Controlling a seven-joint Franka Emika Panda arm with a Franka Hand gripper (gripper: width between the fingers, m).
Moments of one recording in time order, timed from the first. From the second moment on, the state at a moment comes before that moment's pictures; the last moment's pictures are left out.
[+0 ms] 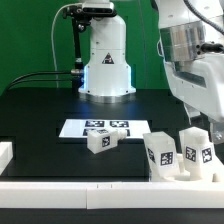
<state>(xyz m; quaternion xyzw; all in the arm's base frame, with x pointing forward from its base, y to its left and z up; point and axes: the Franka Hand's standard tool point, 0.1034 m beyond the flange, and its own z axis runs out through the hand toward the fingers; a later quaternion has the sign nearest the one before) 0.585 0.119 0.088 -0.75 0.65 0.04 0.11</state>
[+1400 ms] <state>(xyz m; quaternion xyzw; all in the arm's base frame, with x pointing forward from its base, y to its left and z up) 0.586 0.126 0.103 -1.00 -0.07 -0.03 0.02</state>
